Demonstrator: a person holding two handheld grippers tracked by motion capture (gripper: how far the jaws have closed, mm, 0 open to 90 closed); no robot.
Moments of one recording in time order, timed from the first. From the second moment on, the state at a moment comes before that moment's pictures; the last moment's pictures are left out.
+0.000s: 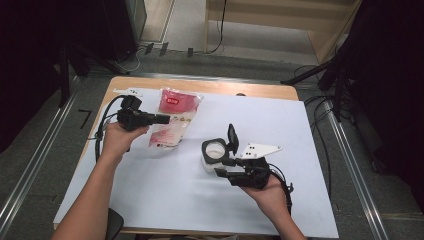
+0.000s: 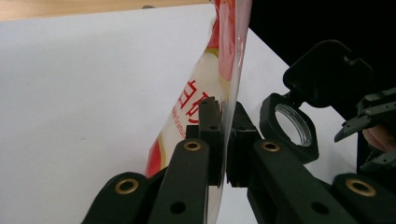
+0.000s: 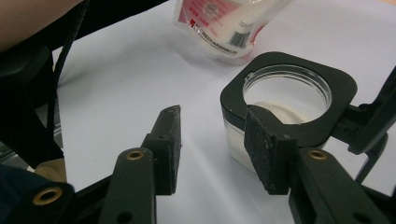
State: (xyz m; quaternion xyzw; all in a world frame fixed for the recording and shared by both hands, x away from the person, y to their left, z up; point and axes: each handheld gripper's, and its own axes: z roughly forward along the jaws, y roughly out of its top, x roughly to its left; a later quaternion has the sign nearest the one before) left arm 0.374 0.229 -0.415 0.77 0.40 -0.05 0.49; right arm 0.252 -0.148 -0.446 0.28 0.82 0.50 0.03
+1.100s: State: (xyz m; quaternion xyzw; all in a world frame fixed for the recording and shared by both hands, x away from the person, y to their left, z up) left arm 0.342 0.260 -0.422 0.78 0.39 -0.07 0.49; right arm 0.257 -0.146 -0.452 0.29 0.83 0.49 0.03
